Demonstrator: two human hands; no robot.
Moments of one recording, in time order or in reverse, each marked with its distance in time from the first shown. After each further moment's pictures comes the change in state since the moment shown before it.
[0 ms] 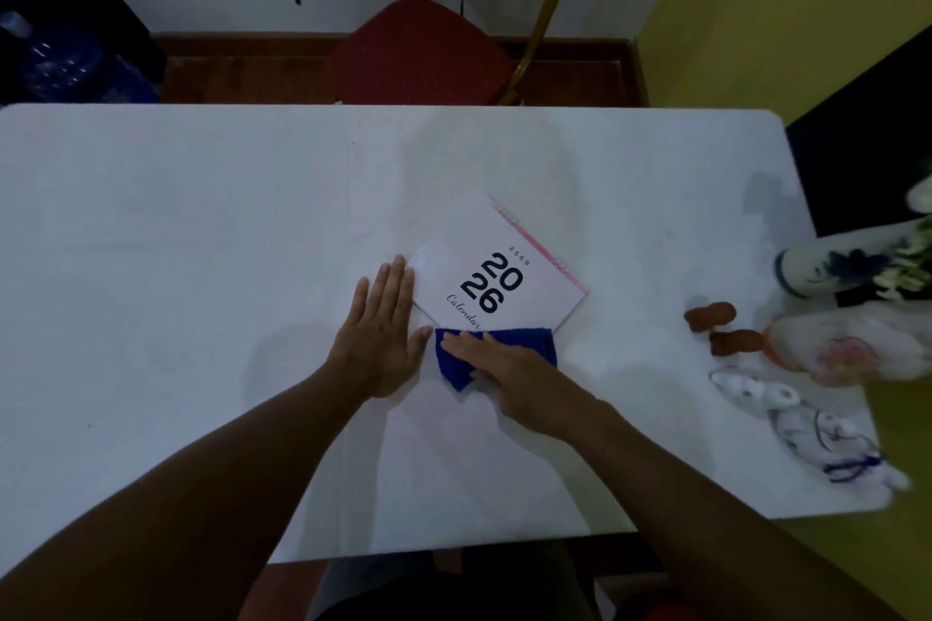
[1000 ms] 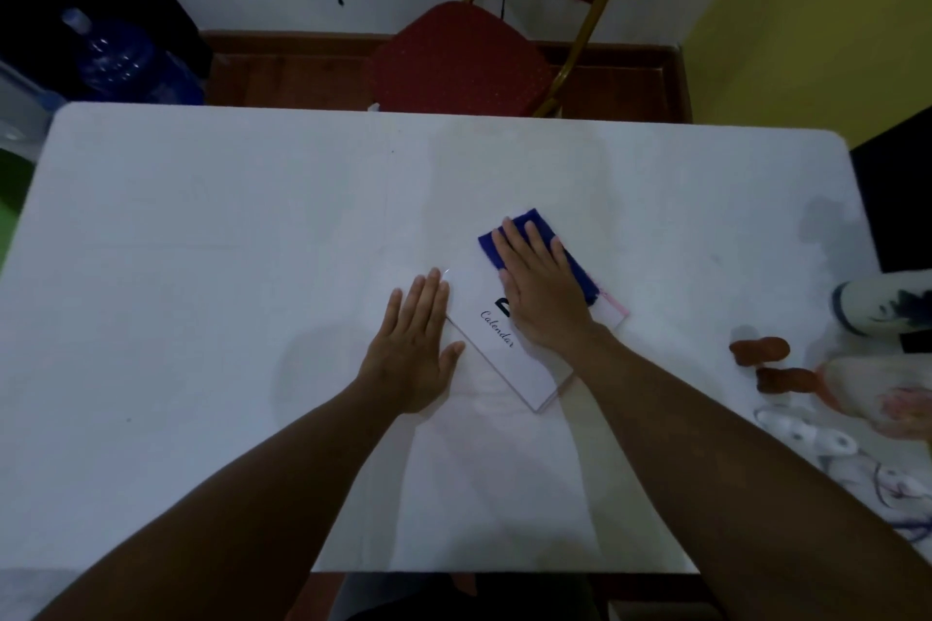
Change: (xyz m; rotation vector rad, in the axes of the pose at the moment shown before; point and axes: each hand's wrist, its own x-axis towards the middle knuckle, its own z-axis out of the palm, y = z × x) left_hand 0.000 0.003 -0.004 -0.021 -0.012 -0.002; right_hand 0.115 0.045 -0.033 -0.498 0.298 0.154
